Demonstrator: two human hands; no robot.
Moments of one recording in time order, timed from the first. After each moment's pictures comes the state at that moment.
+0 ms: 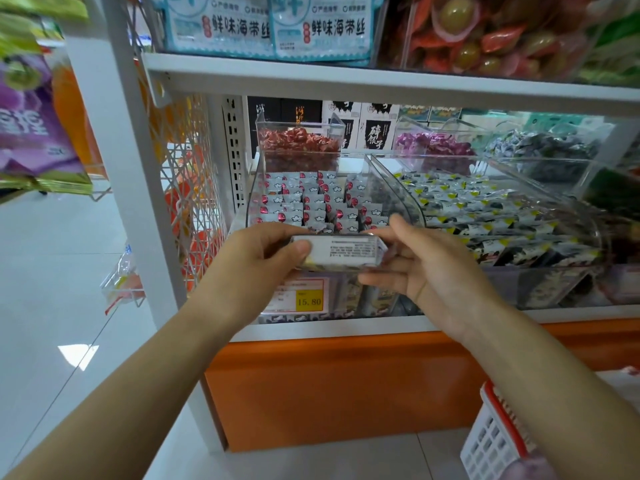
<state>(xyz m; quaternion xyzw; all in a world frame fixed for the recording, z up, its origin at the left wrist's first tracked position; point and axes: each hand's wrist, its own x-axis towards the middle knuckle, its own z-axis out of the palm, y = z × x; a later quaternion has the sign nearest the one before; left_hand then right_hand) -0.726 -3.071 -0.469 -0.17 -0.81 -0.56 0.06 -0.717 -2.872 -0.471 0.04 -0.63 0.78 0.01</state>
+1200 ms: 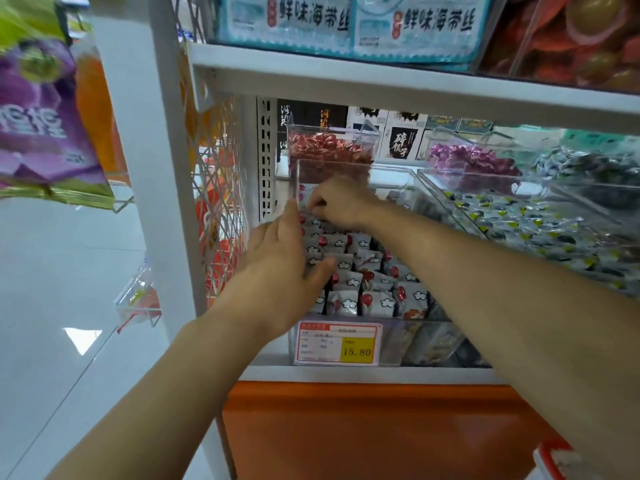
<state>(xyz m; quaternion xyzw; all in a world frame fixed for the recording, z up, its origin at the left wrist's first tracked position) -0.793 -3.091 -0.484 -0.14 -0.93 -0.31 0.12 -0.923 -2.964 -0.456 0.22 -0.96 0.13 0.08</state>
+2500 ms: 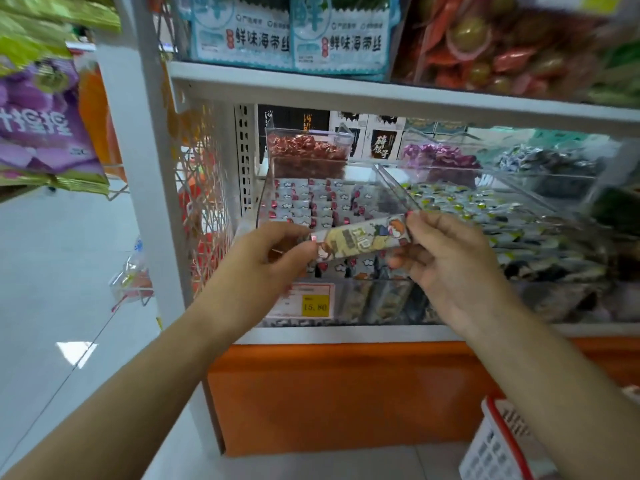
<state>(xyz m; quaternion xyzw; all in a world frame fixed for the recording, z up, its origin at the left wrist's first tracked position) -0.727 -3.075 -0.471 -0.18 -0.82 -0.53 0.11 -0.715 -2.877 -0.454 0.00 -0.61 0.78 0.12</state>
